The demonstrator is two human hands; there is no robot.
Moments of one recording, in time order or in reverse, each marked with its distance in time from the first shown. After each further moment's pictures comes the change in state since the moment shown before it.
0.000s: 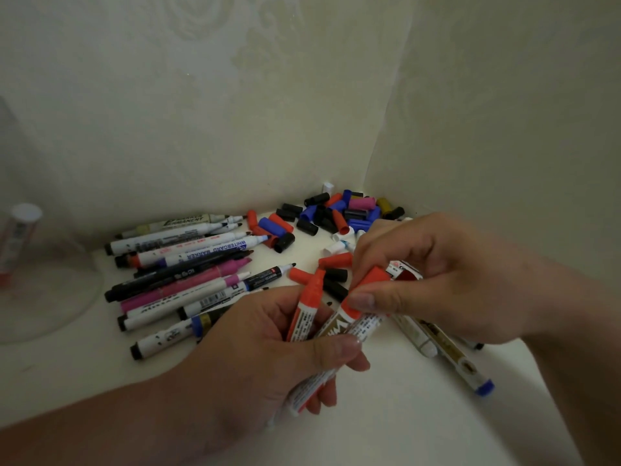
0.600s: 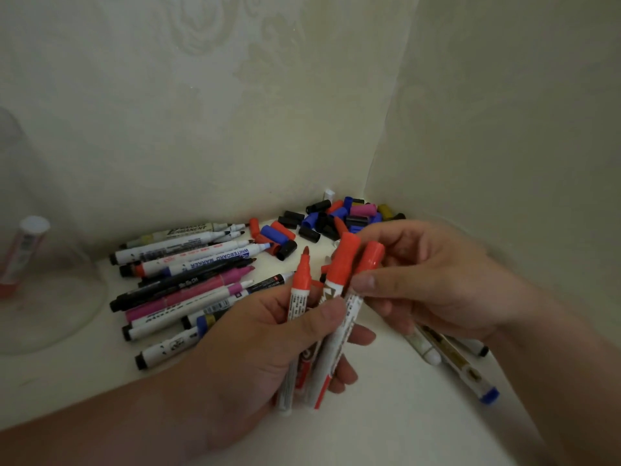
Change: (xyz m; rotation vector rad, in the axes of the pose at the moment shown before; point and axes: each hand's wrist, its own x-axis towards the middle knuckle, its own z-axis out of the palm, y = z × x) left_hand 0.009 -0.003 -0.001 -0.269 0.029 -0.036; right_hand 0.011 0.022 0.017 0.791 0.018 0.076
